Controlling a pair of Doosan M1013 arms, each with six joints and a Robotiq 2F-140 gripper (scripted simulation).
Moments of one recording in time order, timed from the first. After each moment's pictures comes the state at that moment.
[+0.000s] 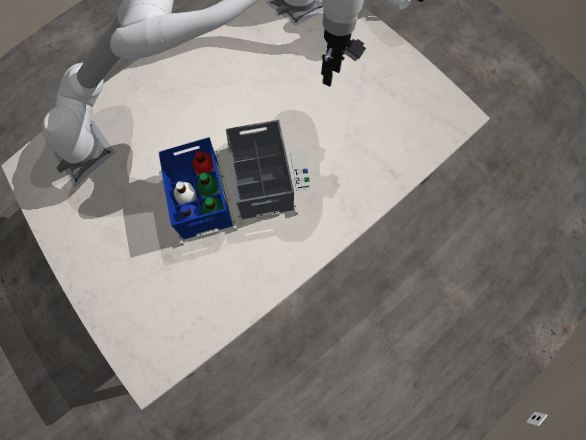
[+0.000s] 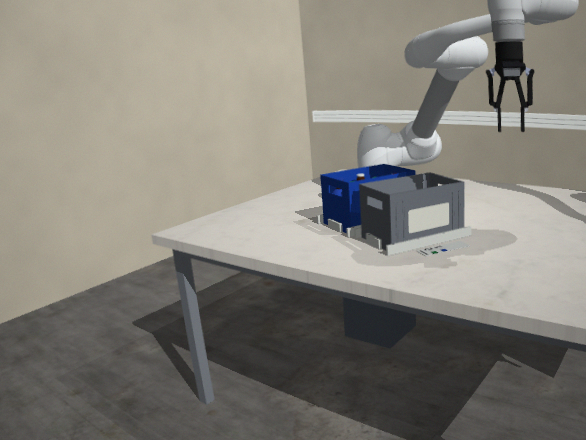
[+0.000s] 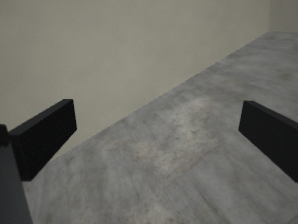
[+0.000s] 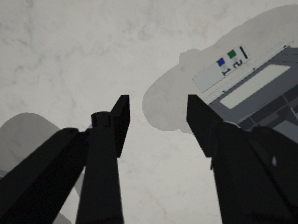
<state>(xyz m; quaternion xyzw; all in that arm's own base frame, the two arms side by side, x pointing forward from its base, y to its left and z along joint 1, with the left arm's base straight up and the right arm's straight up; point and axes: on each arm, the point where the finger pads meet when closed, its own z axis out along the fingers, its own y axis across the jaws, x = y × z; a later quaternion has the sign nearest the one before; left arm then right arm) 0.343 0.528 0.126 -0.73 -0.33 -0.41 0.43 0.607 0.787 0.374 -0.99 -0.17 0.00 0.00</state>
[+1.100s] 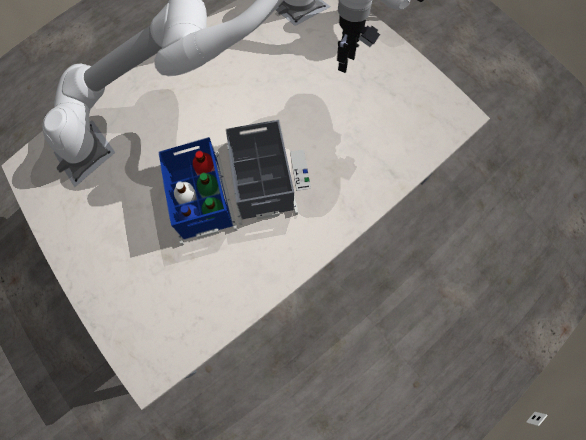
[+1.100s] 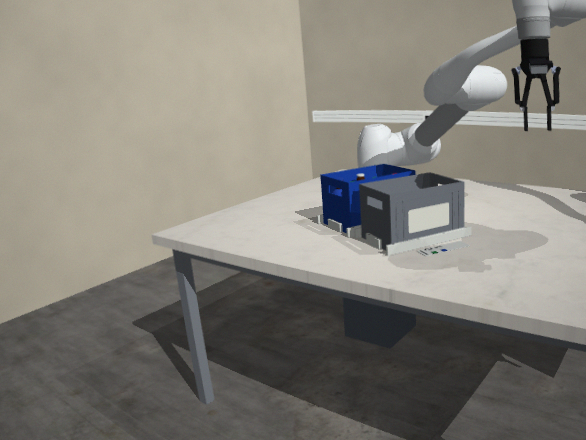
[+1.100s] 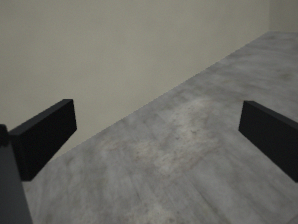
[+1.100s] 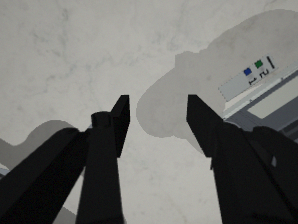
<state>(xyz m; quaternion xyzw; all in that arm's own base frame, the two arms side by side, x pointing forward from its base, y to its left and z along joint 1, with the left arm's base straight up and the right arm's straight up) 0.343 0.528 0.126 -0.73 -0.33 -0.41 0.43 0.600 0.861 0.379 -0.99 -0.17 -0.01 0.01</state>
